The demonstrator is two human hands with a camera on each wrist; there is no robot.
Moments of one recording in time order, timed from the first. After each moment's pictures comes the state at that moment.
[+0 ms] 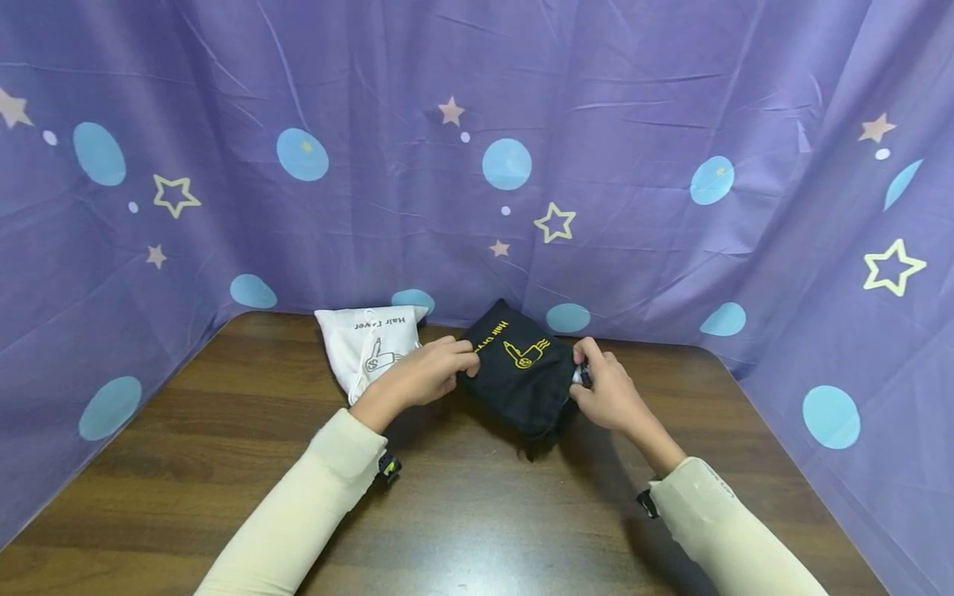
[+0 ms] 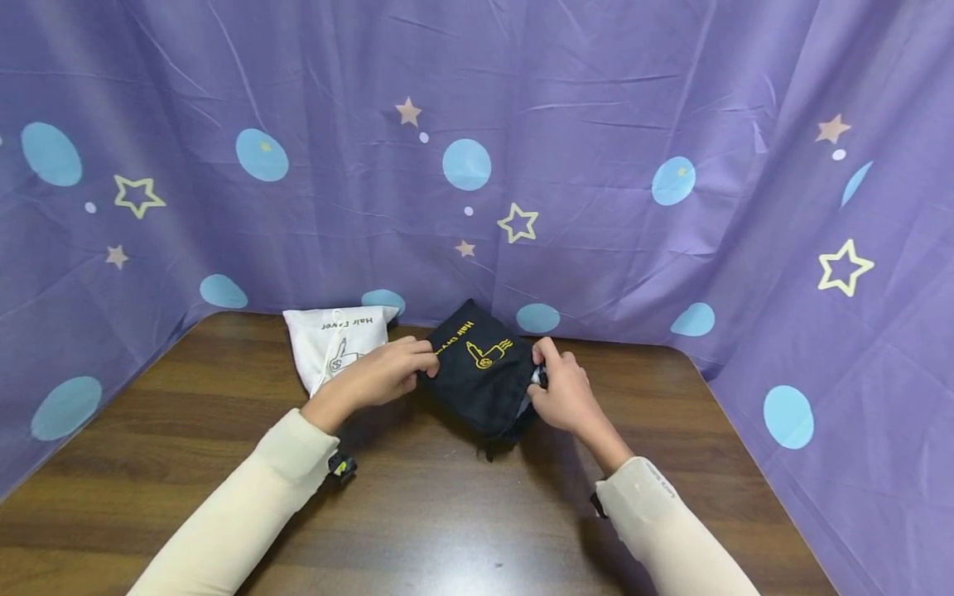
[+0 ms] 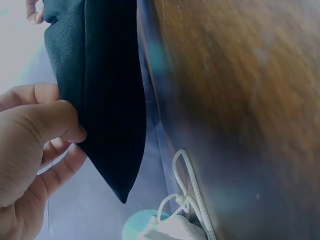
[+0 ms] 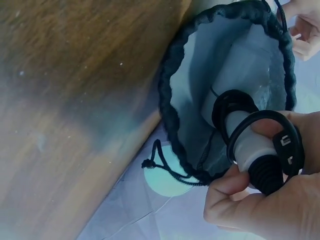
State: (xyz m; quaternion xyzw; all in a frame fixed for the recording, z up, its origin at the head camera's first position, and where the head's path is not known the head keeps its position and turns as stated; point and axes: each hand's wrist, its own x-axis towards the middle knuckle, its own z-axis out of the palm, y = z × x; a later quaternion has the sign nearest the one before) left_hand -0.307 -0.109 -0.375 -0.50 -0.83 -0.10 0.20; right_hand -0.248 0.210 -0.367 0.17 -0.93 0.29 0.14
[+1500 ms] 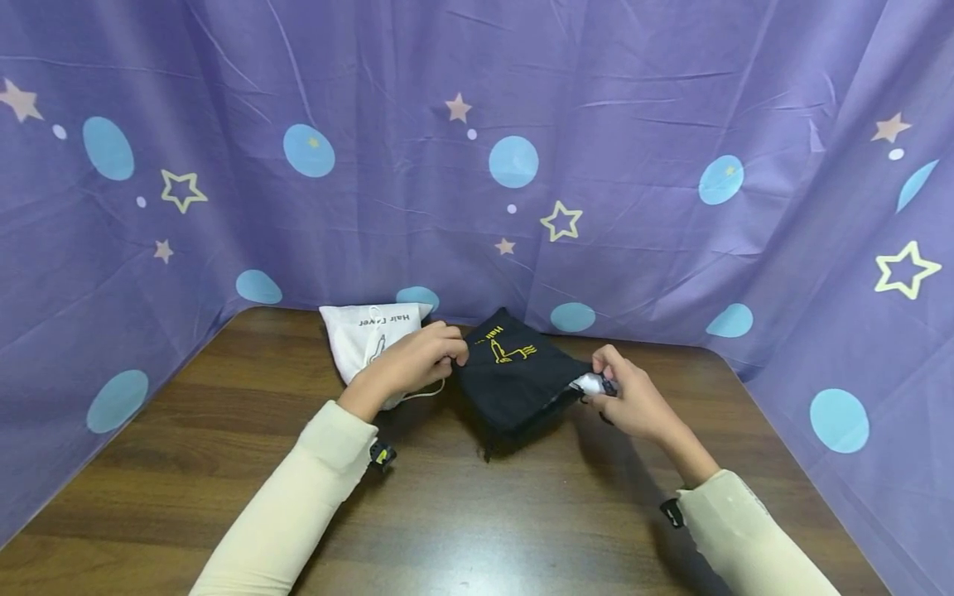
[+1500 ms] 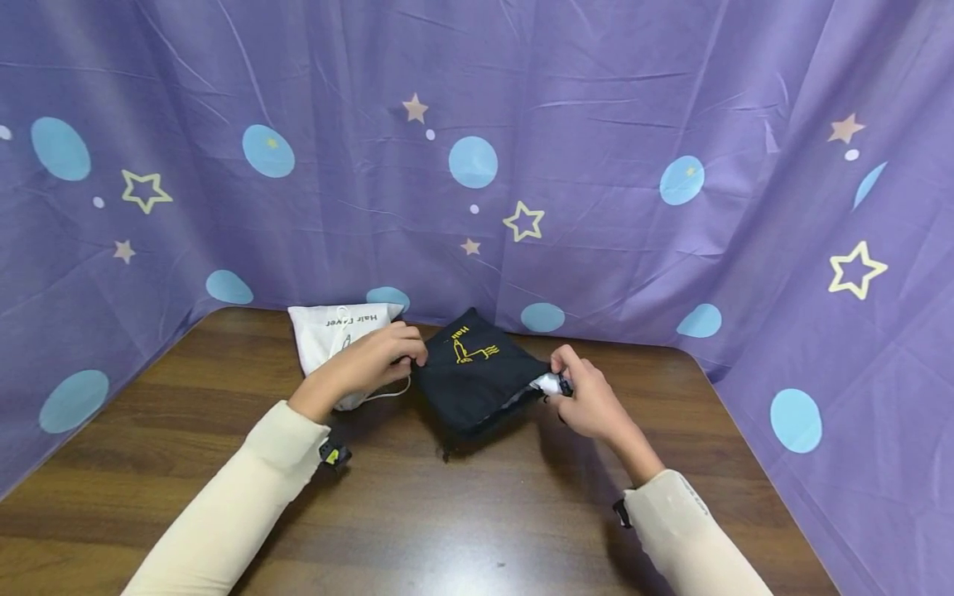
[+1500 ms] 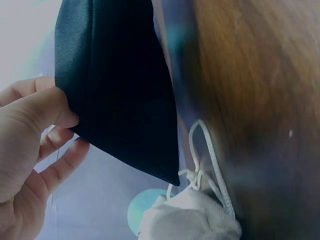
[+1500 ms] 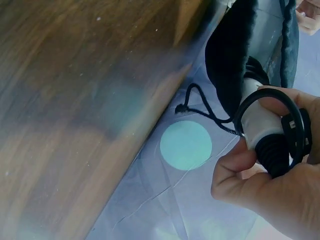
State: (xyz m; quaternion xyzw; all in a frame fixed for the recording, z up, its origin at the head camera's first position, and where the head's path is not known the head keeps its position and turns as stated) left_hand -0.309 -0.129 -0.361 -0.49 -0.83 -0.15 0.20; right_hand -0.247 0.239 -0.373 0.21 -0.92 0.32 0.12
